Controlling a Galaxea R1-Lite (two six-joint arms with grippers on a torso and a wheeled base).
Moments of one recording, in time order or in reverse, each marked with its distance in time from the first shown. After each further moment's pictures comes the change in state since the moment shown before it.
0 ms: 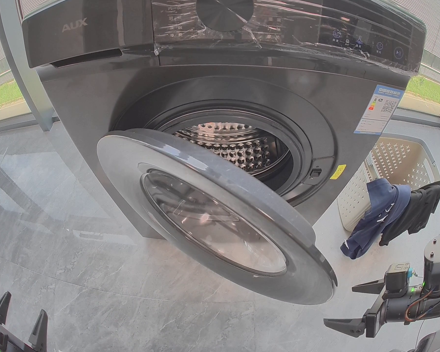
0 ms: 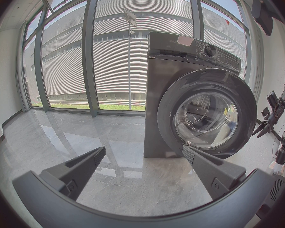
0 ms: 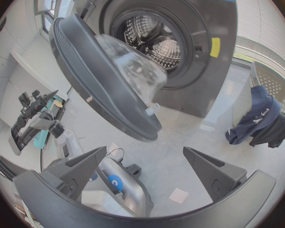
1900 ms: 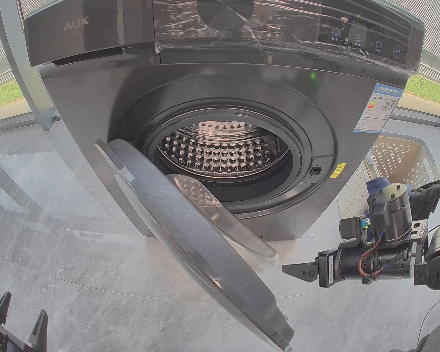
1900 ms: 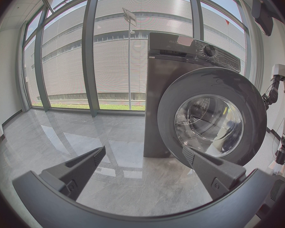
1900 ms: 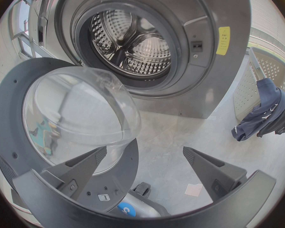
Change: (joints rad) left arm 0.000 0.000 0.000 0.000 0.000 0.000; right arm -0.055 0.359 -0.369 0.019 -0.007 0.175
